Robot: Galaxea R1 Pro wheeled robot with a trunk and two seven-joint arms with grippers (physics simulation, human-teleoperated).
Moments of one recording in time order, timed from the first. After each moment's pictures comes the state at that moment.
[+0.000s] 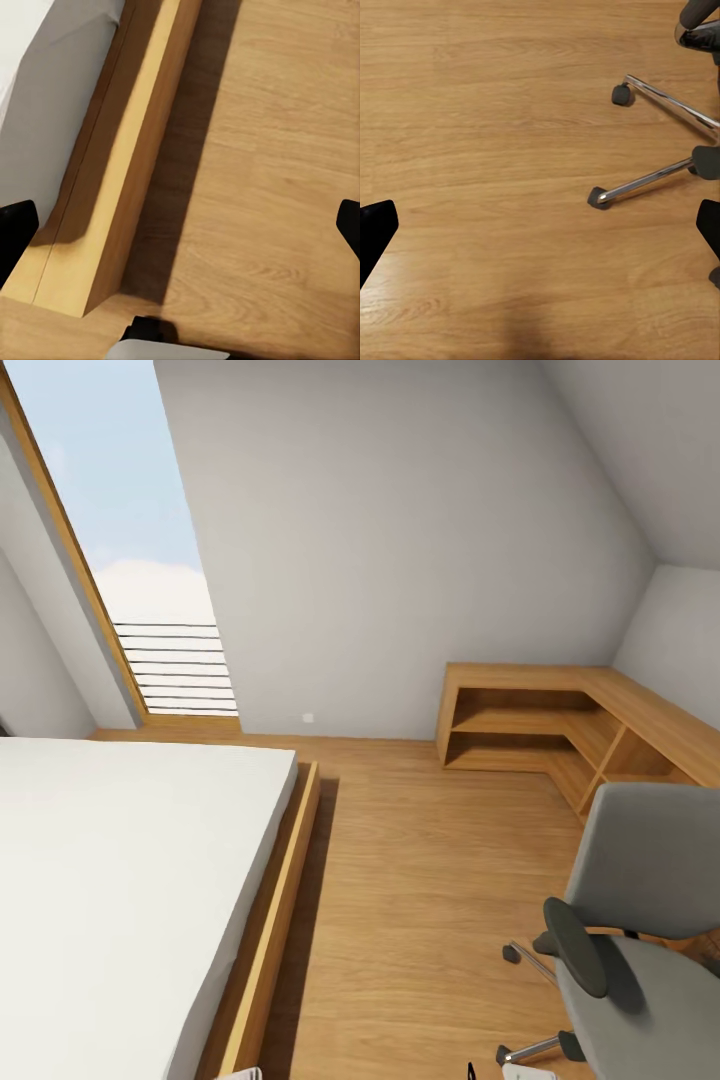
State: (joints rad) left arm -0.21 -0.12 0.31 -0.36 -0.17 -0.31 0.08; right arm -0.38 0.04 0.18 0.02 -0.24 -0.59 -0.16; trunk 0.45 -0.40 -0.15
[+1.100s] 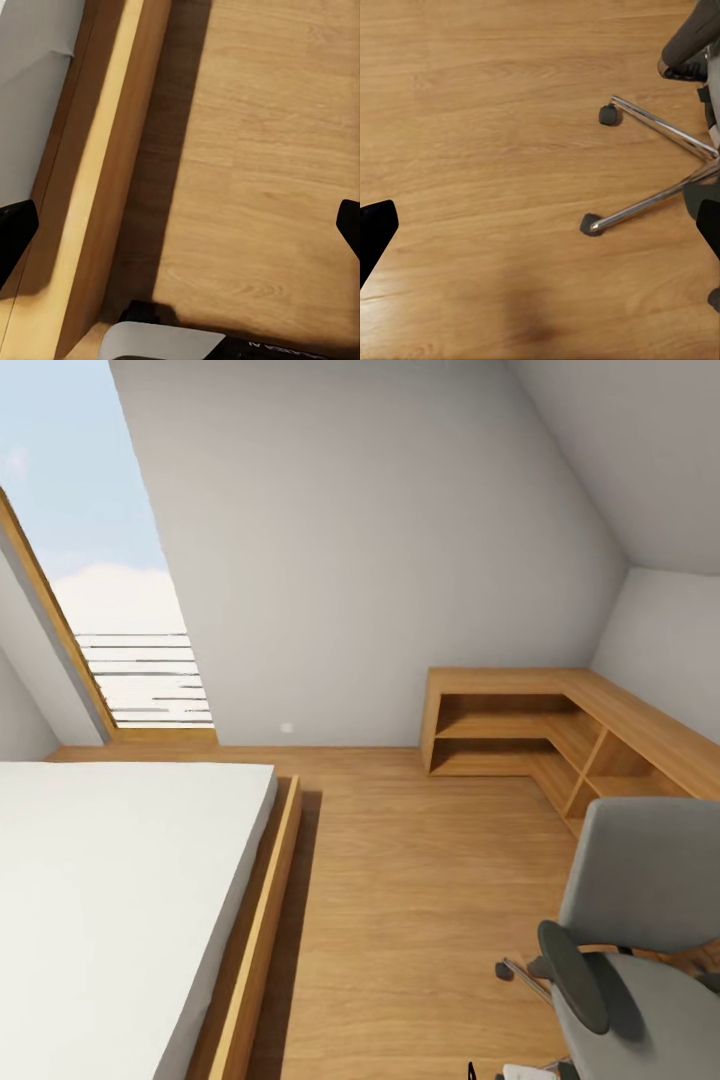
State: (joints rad) left arm -0.21 -0.12 0.31 -0.31 -0.17 -0.32 0.08; right arm -0.38 0.04 0.18 0.02 -0.24 -0.59 -0.16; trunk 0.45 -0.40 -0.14
